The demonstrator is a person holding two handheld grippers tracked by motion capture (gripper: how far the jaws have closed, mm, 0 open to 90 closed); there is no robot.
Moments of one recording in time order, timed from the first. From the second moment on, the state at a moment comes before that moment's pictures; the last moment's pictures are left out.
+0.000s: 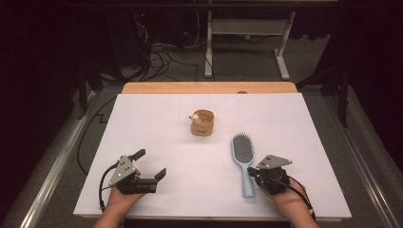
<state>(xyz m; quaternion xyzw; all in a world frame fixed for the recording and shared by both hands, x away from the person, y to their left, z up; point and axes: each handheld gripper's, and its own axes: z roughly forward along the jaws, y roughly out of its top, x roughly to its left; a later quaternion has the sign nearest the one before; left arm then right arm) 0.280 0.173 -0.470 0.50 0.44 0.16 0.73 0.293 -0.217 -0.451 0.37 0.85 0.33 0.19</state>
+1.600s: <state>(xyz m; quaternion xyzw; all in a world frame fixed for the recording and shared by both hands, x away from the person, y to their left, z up) 0.280 0.175 -0.469 0.50 0.44 0.16 0.73 0.272 -0.229 -0.450 0.36 0.84 0.36 0.18</state>
